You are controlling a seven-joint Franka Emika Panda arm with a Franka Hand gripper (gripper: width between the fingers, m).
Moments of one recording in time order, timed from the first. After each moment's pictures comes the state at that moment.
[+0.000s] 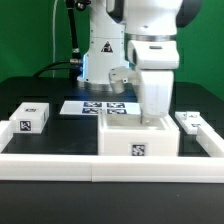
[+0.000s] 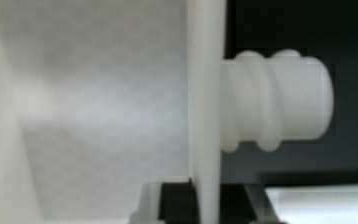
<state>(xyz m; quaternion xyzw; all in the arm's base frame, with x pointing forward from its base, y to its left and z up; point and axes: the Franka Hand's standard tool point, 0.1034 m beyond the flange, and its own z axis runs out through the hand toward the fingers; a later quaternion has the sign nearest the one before) 0.498 0.061 0.025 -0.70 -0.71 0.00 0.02</state>
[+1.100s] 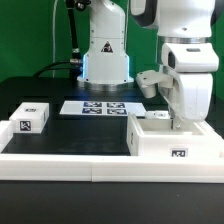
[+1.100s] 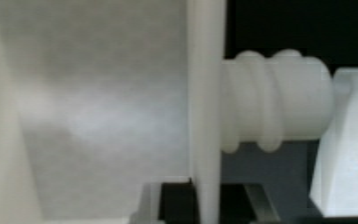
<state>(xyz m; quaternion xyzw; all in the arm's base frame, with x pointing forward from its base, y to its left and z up) 0.516 0.105 0.024 -0.70 -0.71 -0.01 0.01</state>
